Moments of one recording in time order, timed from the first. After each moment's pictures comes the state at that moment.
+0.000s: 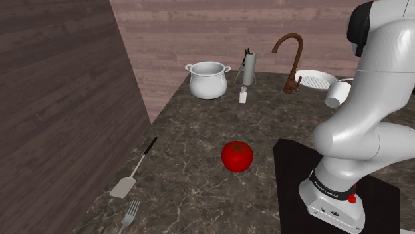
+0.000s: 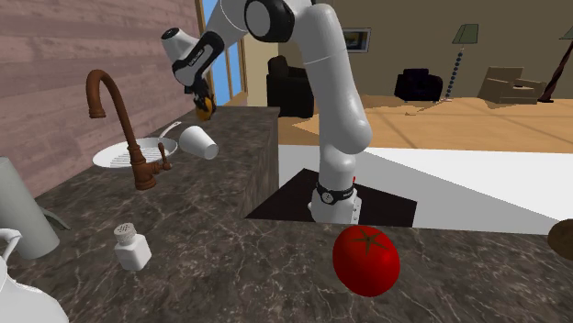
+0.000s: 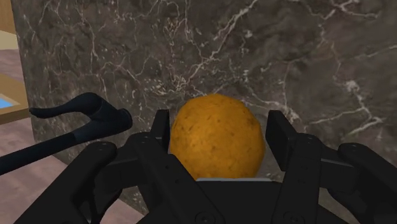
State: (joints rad) arm -0.93 0.34 -0.68 -1.79 -0.41 2.27 -0.33
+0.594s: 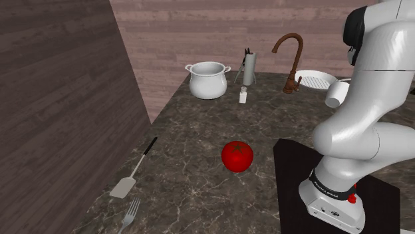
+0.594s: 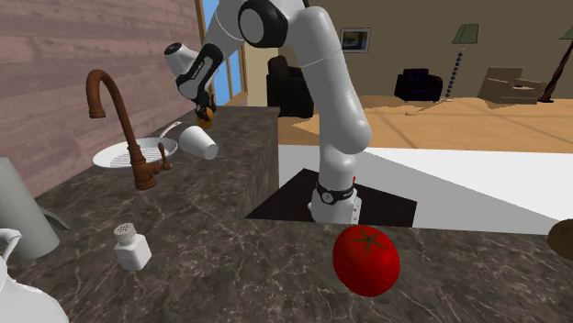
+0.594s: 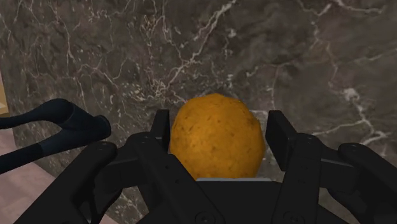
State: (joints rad) arm -0.95 0.40 -0.67 -1.83 -0.40 2.37 -0.30
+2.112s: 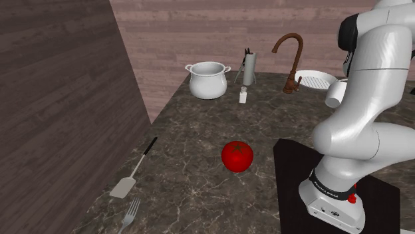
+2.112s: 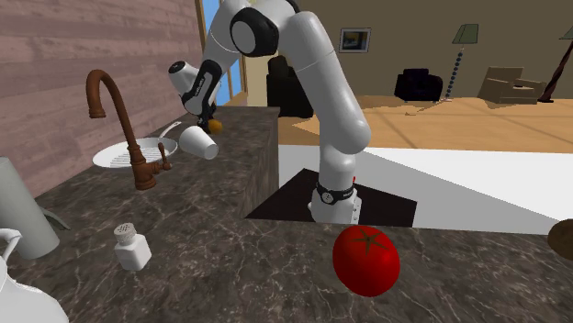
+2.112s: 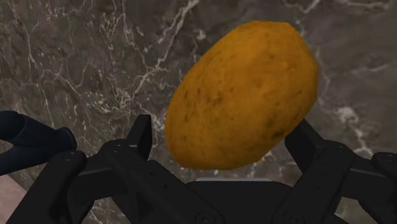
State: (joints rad) arm -0.97 0.49 -0.66 -1.88 -0.39 2.48 -0.25
